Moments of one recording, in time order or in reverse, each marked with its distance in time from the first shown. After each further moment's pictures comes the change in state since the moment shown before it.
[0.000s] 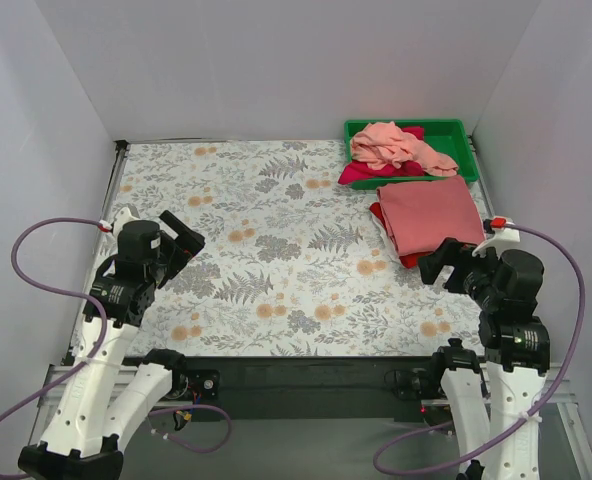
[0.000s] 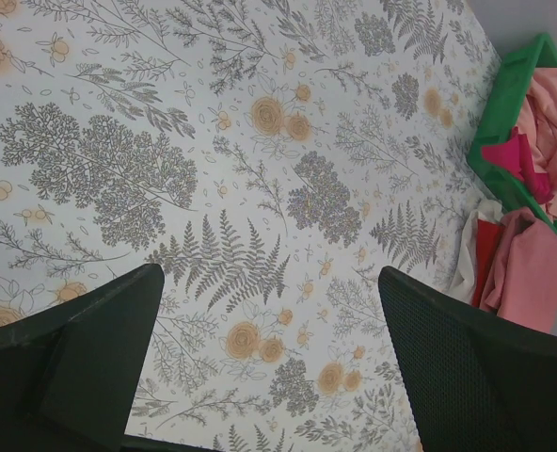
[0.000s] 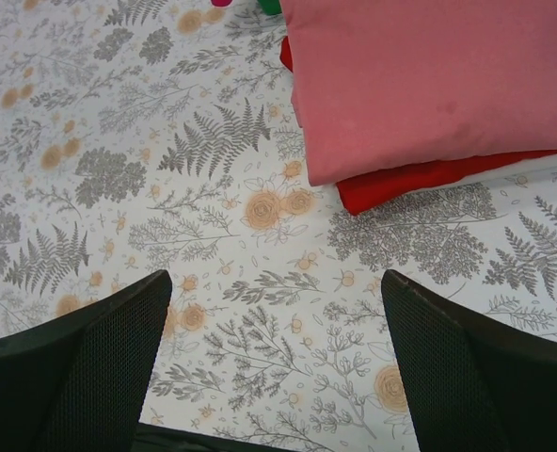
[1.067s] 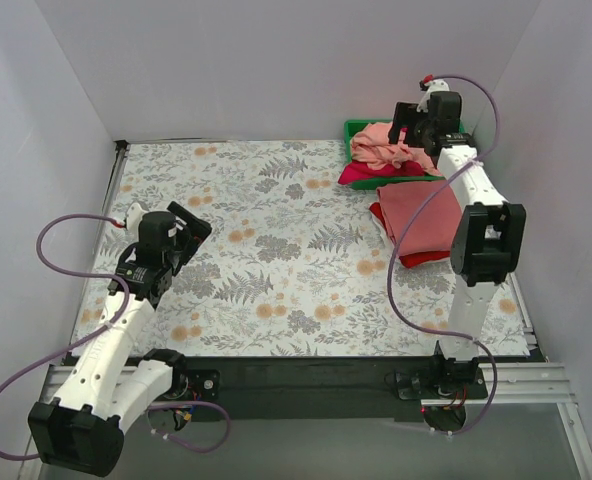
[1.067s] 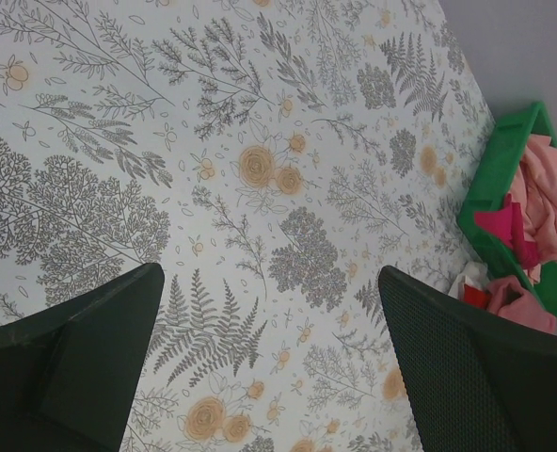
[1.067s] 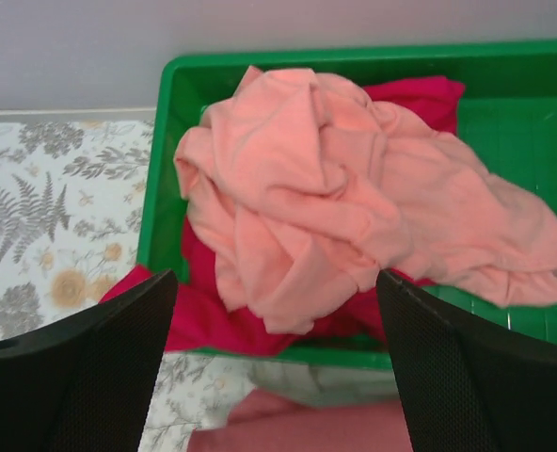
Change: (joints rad) left arm 0.000 0.136 -0.139 0.295 -0.049 -0.105; right arm 0.163 1.551 0.976 0.545 0.206 -0.101
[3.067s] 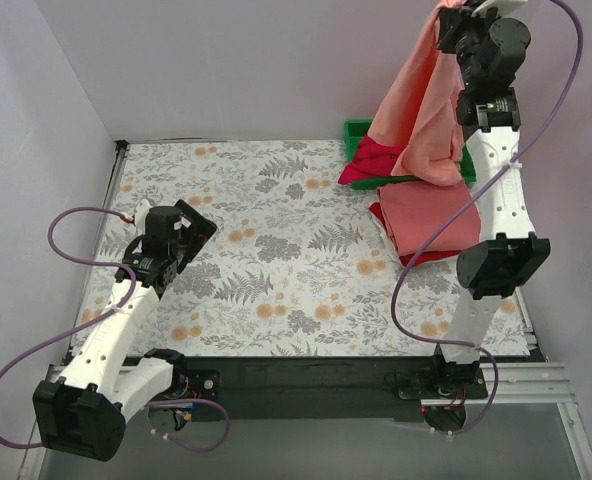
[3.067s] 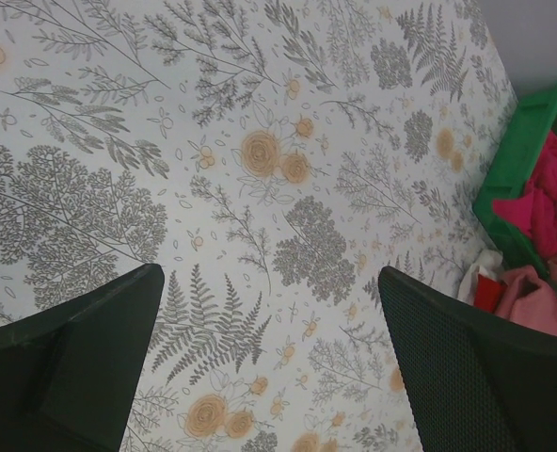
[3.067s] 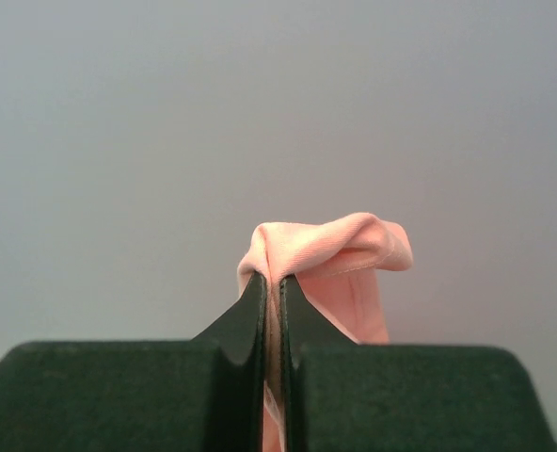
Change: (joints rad) left arm 0.000 0.093 0.005 0.030 0.021 0.001; right arm 0.008 -0.071 0.475 0.215 0.070 0.073
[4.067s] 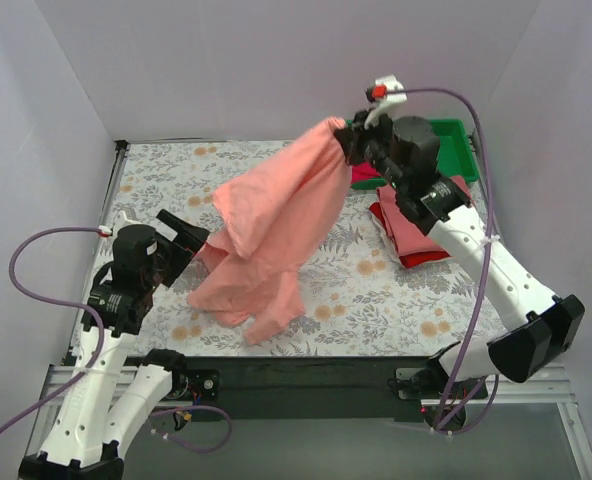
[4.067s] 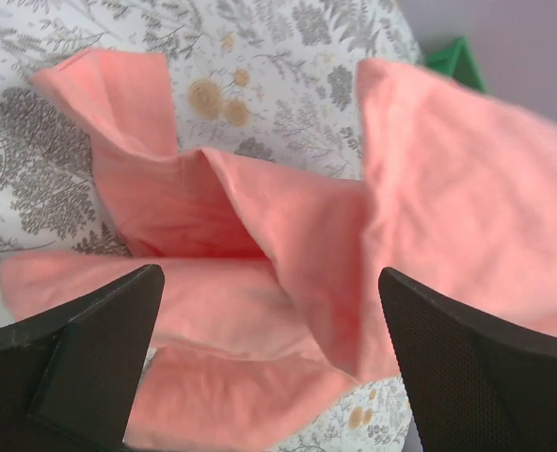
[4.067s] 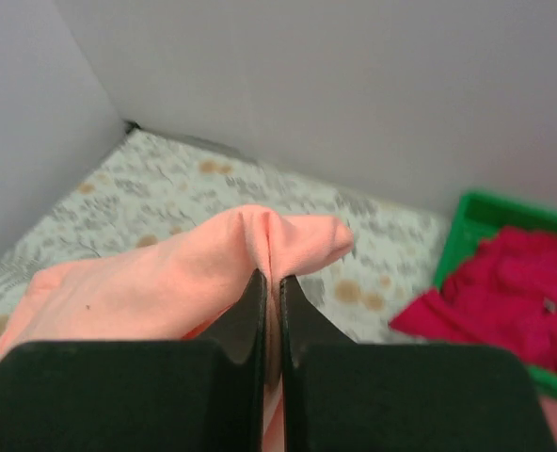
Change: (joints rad) left arm 0.000 -0.286 0.105 -0.245 0.123 -0.010; right arm 0.532 -0.518 -0.715 -0.070 0.070 -0.099
